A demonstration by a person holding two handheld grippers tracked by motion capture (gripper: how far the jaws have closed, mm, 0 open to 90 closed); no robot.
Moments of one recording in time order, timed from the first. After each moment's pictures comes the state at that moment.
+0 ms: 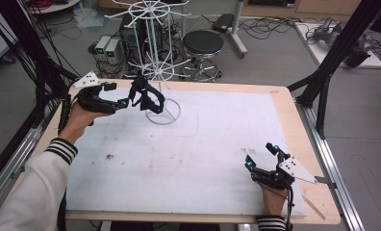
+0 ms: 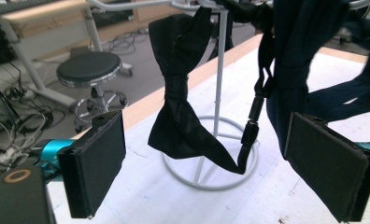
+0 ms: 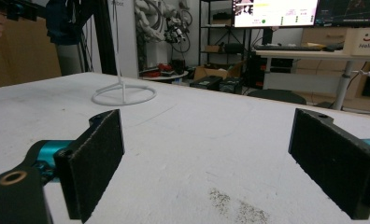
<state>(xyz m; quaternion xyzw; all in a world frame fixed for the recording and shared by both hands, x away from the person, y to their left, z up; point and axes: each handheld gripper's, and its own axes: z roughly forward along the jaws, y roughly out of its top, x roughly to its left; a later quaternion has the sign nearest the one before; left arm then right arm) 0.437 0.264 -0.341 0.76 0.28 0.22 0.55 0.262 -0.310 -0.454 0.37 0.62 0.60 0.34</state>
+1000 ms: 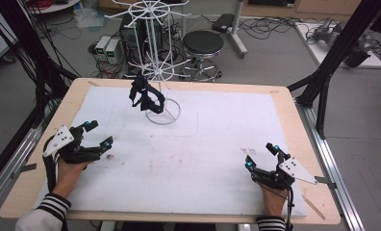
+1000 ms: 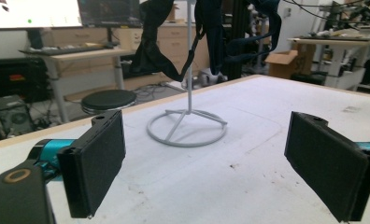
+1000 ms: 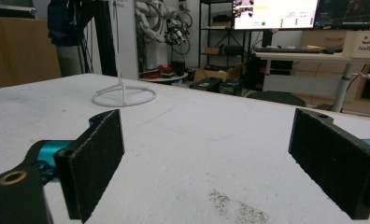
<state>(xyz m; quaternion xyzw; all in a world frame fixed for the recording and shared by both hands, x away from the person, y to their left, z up) 0.312 0.298 -0.430 0.65 0.29 0.29 0.64 0.261 -0.309 -0.454 0.36 0.62 0.60 0.34</state>
